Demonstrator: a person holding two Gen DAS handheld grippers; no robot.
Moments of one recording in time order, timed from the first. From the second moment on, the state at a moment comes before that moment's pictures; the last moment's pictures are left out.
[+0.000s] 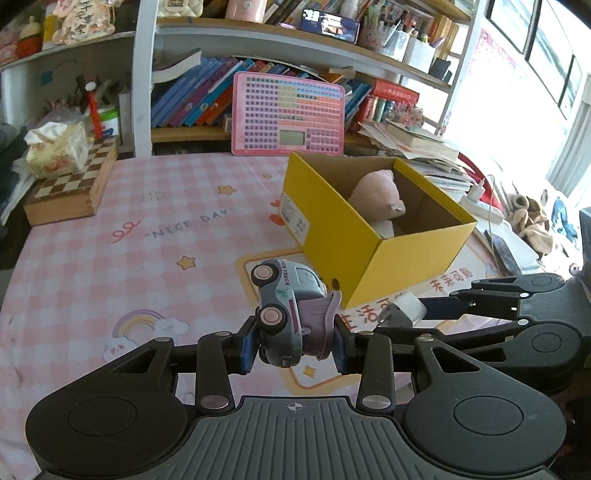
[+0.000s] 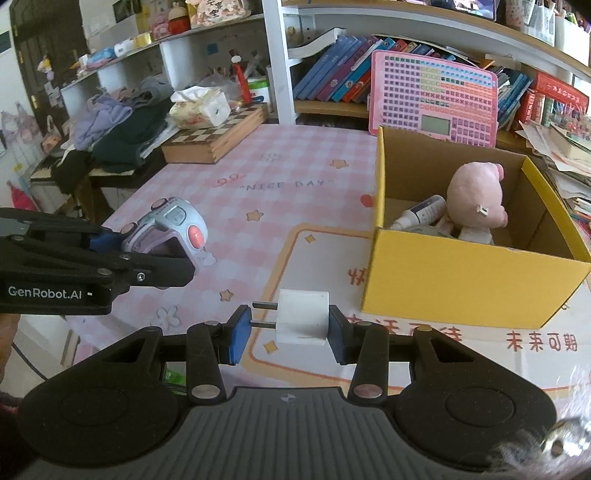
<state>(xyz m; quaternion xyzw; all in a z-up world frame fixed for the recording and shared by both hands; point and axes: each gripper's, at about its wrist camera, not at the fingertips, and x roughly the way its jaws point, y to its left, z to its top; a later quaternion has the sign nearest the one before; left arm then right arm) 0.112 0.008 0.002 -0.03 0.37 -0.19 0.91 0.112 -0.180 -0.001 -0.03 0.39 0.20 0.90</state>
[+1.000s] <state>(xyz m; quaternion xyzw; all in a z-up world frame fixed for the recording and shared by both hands) 0.096 -0.120 -0.005 -0.02 0.39 -0.21 0.90 0.087 -0.315 -0.008 -0.01 0.39 0.18 0.90</state>
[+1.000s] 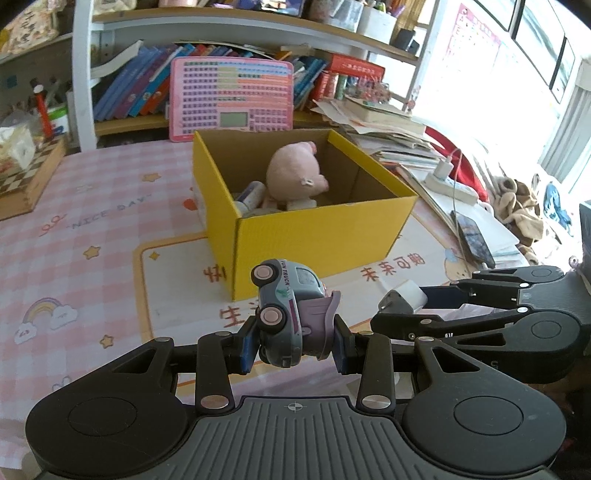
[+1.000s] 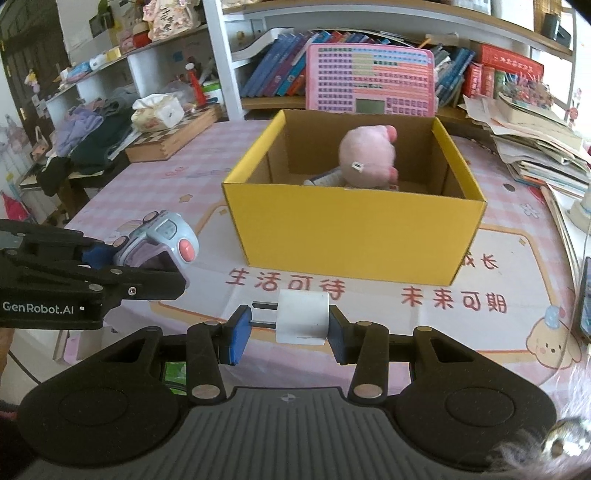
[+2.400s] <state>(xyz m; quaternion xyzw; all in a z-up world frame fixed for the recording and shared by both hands) 0.238 -0.166 0.012 0.04 0.32 -0.24 0.91 0.233 -0.358 0.025 -0.06 0.35 0.14 0.92</state>
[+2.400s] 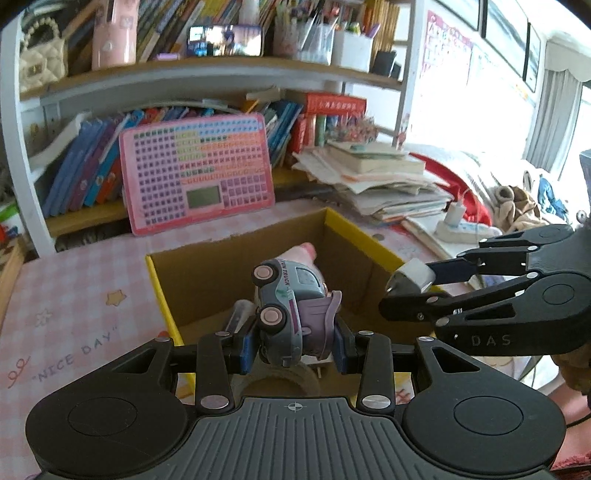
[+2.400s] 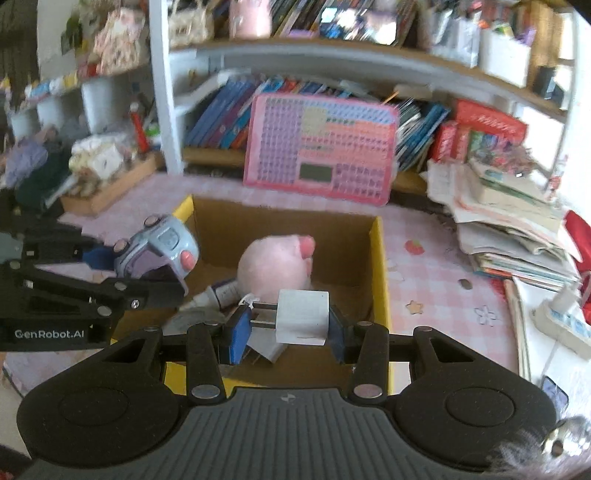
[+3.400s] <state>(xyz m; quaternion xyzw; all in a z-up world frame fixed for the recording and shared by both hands) 0.289 -0.187 -0.034 0.14 0.39 -0.26 0.87 0.311 -0.338 -0.046 -0.10 0.50 0.18 0.84</state>
